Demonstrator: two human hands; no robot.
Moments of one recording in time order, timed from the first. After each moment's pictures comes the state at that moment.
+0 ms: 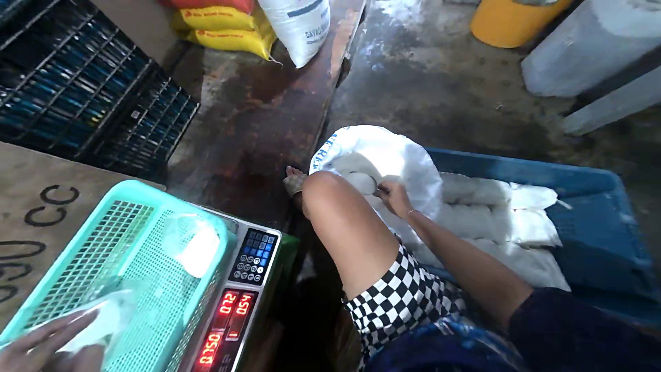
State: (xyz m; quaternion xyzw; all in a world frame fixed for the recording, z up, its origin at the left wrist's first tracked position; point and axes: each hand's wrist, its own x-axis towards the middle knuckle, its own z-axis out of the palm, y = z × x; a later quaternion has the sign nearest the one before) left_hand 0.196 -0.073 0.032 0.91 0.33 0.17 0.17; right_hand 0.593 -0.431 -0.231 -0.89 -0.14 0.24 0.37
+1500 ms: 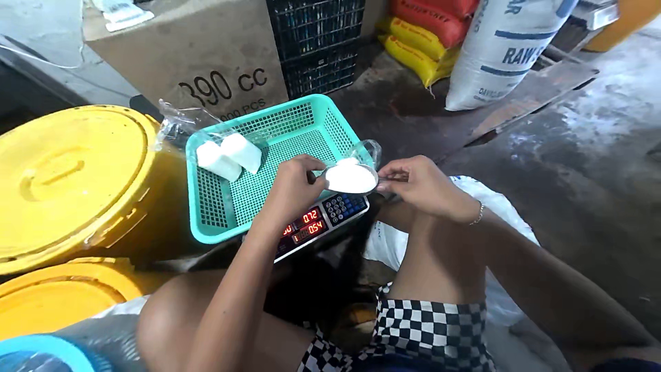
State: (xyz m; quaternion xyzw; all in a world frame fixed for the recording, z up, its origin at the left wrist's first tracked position) left_hand 0.218 -0.111 0.009 0.85 0.34 0.24 0.32; right_hand 0.452 -0.225 0.032 -0.68 -0.62 0.27 0.27
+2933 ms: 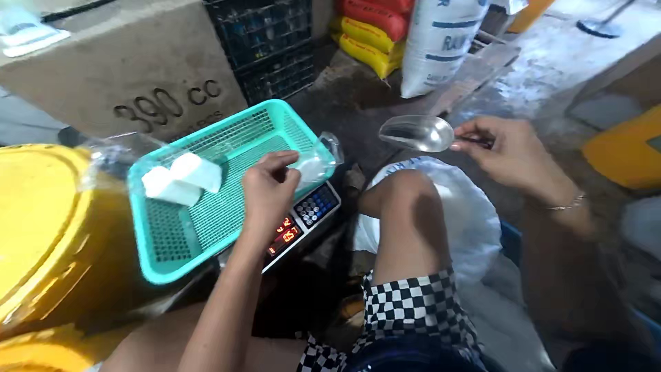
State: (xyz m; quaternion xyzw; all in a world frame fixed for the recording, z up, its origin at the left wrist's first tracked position) left_hand 0.249 -0.126 0.010 0.79 0.33 0.36 0.38; right_hand 0.550 -0.324 0.075 -0.81 -0.51 0.06 0.27
